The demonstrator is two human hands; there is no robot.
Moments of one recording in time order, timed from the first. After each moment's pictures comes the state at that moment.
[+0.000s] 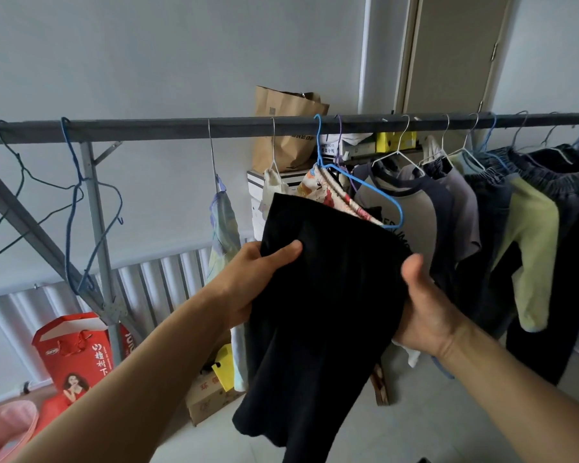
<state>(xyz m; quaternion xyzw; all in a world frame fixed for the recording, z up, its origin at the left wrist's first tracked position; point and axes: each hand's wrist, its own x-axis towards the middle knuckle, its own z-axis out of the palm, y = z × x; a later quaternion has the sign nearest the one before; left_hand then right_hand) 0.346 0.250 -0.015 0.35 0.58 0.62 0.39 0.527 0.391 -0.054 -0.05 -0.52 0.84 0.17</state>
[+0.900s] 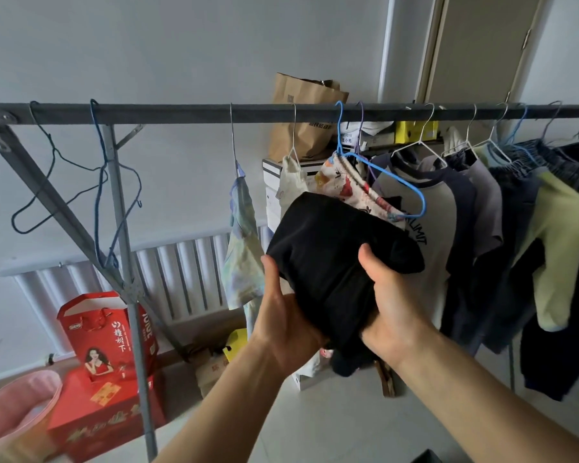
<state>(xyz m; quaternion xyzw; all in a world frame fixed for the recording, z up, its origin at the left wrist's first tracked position) 0.387 0.246 -0.075 0.13 0.29 0.72 0.61 0.481 0.325 -0.047 -0.26 -0.37 0.84 0.31</state>
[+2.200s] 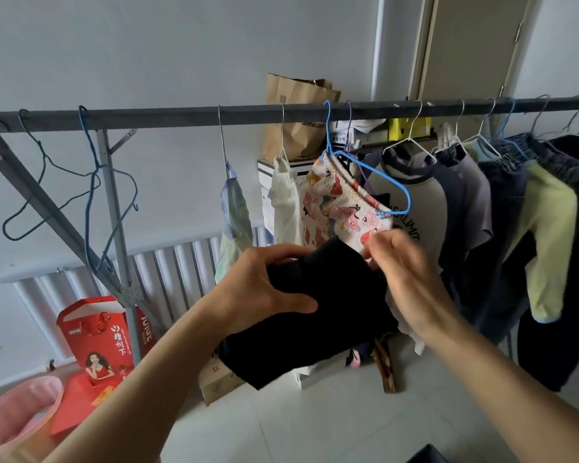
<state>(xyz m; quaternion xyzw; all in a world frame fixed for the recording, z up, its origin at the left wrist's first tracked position) 0.363 0.214 -0.022 0.57 0.66 0.46 0.18 0.523 0.360 -0.042 -0.21 -0.77 0.44 0.41</state>
